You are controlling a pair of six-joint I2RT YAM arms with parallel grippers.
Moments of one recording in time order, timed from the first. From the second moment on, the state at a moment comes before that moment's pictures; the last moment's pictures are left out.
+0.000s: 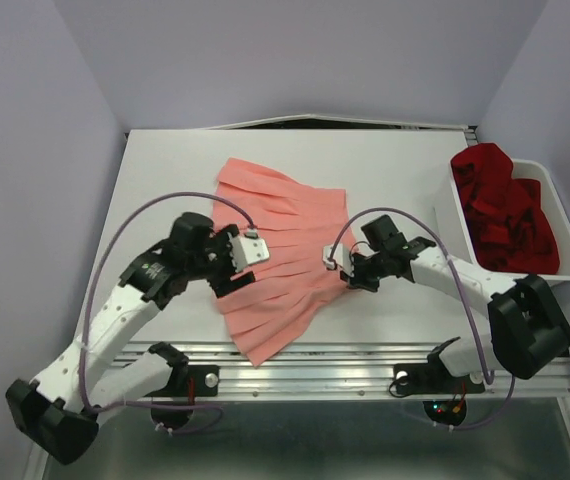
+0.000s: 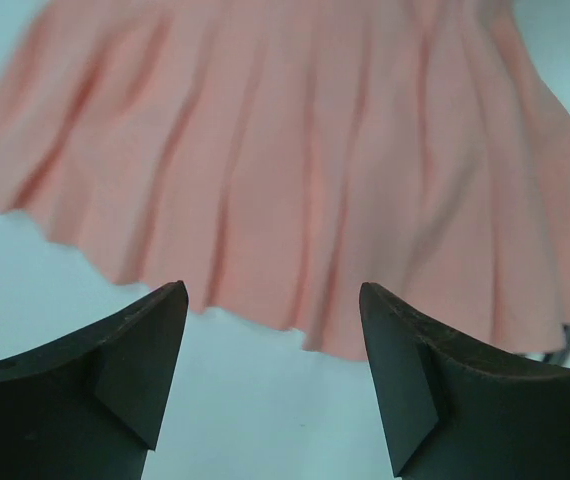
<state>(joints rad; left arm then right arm) -0.46 0.90 0.98 -0.74 0.33 0.68 0.54 1.35 0.76 -0.49 -0.50 -0.87</state>
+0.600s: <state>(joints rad) -0.95 1.15 0.76 -0.75 0.17 0.61 0.53 1.60 0.98 -0.42 -0.50 -0.51</state>
